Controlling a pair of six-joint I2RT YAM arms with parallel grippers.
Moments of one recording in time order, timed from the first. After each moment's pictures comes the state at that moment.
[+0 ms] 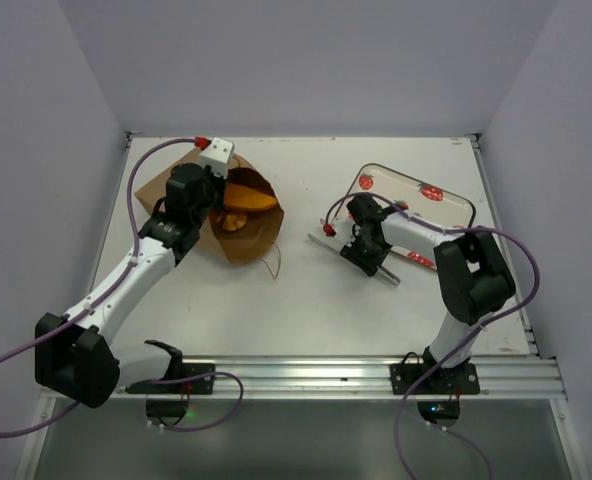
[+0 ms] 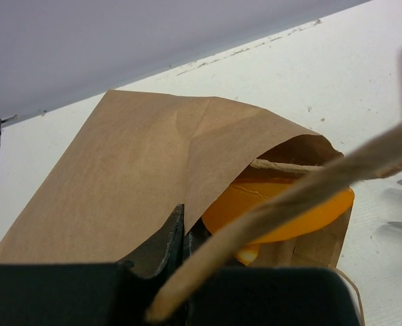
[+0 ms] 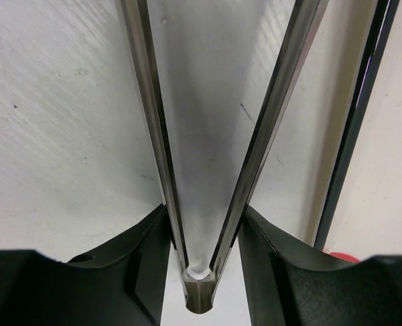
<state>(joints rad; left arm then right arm) -0.36 1.24 0.98 -0.04 -0.16 0.13 0.46 1.76 1.08 -0.70 0.03 -0.51</state>
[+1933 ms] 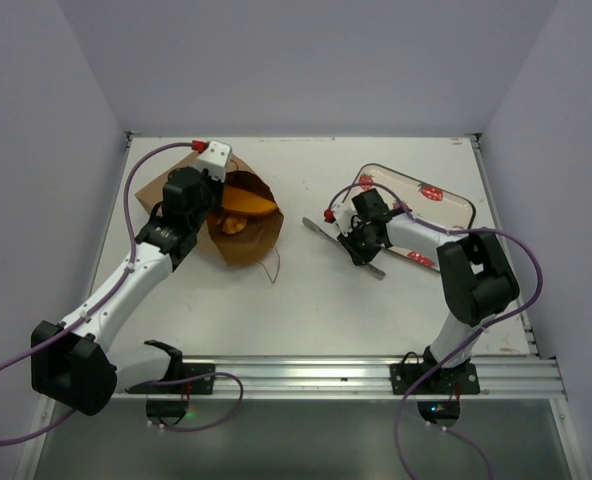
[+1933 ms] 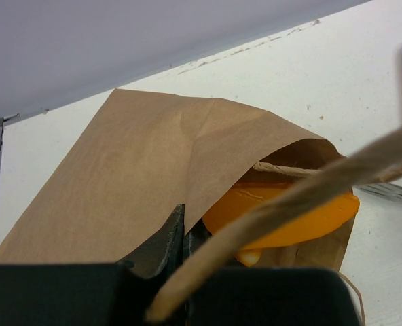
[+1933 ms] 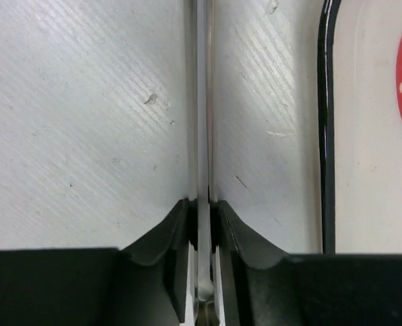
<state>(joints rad) -0.36 1.20 0.95 -0.04 -0.16 0.13 0.42 1.76 1.05 -0.49 -0.15 -0.41</state>
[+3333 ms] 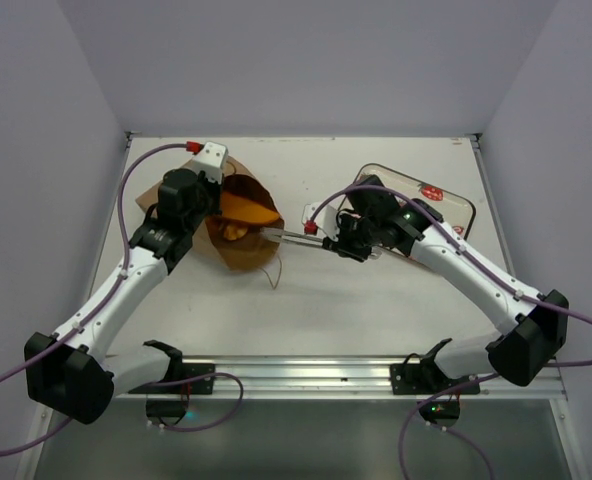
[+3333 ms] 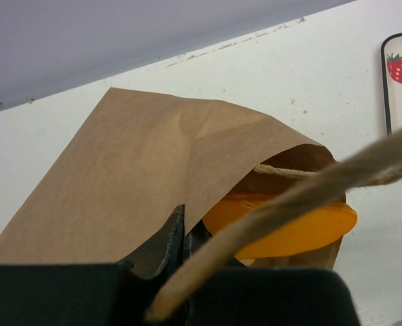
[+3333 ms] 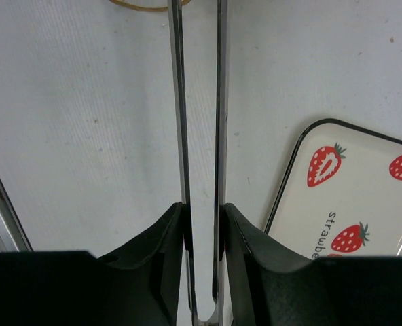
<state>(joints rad) -0.36 1.15 0.96 -0.12 -0.14 0.08 0.66 1.36 1.29 -0.91 -0.20 -0.68</state>
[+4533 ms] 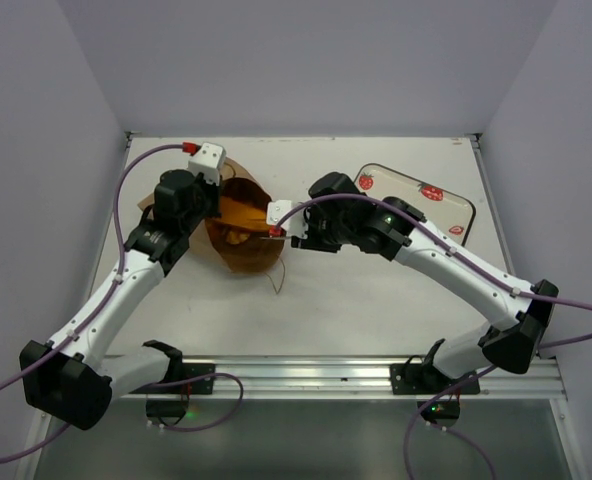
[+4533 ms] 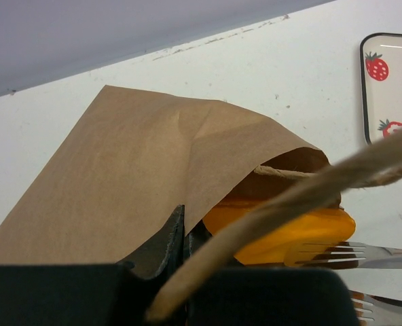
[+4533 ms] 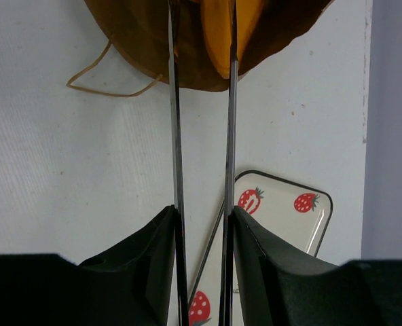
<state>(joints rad) -0.36 1.12 0.98 -0.18 -0.10 0.04 0.90 1.45 1.54 -0.90 0.04 -0.68</state>
